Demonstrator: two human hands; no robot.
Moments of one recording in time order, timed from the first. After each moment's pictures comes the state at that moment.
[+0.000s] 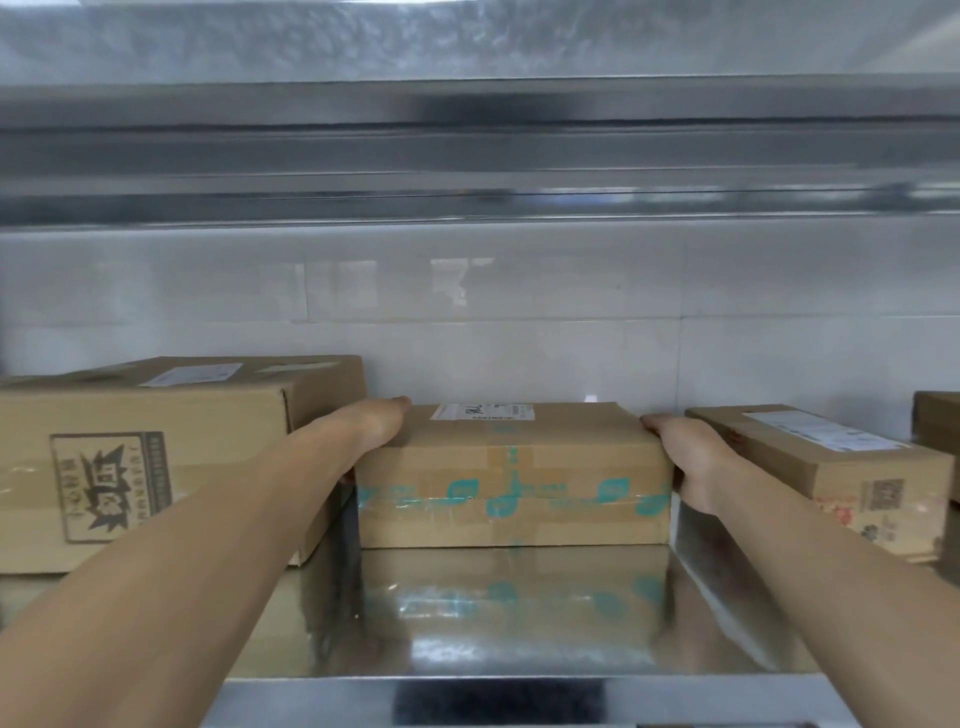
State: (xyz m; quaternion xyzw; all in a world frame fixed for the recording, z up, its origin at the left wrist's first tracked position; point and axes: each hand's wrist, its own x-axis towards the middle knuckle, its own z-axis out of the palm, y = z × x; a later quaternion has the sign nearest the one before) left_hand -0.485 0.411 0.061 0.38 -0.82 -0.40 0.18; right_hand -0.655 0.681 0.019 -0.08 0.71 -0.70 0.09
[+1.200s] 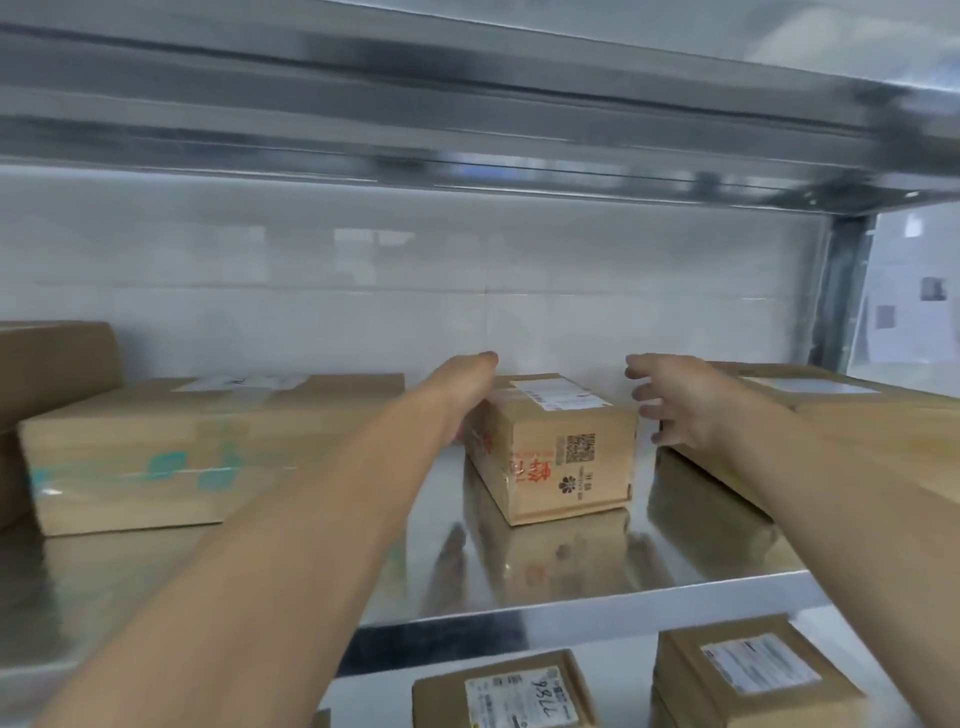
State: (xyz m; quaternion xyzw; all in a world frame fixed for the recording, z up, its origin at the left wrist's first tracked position) left_hand -0.640 0.709 0.053 0.16 -0.78 -0.58 0.16; right_hand -0.726 0.923 0.054 -0.08 0.78 -0.62 0.05
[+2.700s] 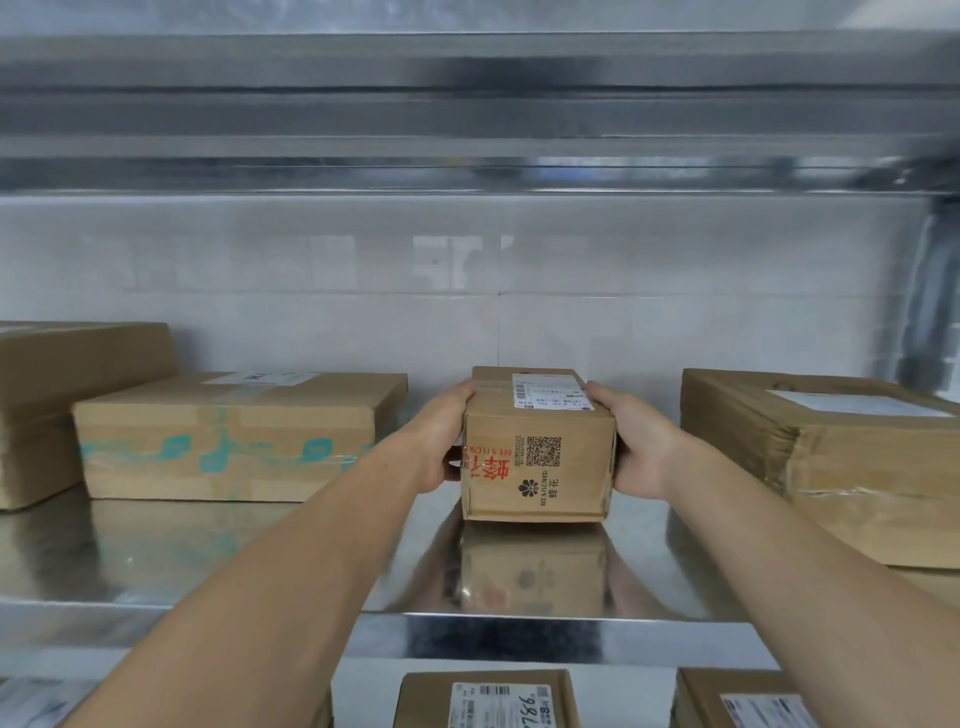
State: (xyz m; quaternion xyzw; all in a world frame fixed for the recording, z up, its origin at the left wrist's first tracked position) left_hand -0.664 0.730 0.010 0.20 -0.68 -0.68 0.17; right_hand -0.749 0.913 0.019 -0.16 0.61 -0.72 0.27
